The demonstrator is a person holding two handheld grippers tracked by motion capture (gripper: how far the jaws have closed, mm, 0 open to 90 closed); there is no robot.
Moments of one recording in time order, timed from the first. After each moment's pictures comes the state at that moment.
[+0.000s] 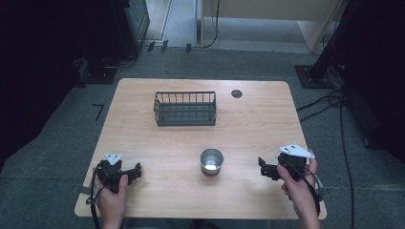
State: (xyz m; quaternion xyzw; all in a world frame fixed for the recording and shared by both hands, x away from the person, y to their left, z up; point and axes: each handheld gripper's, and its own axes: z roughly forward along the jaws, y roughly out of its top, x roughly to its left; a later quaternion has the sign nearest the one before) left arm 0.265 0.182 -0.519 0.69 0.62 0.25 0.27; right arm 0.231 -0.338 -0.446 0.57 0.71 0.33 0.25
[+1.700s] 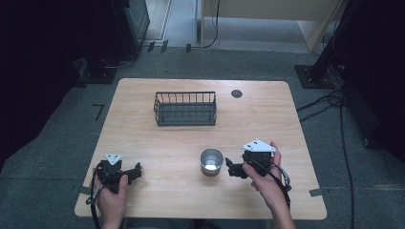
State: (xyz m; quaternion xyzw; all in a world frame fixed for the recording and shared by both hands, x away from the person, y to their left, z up) left arm 0.265 0.182 -0.519 0.69 0.62 0.25 0.27; right arm 0.249 -0.249 -0.442 0.50 0.76 0.36 0.21
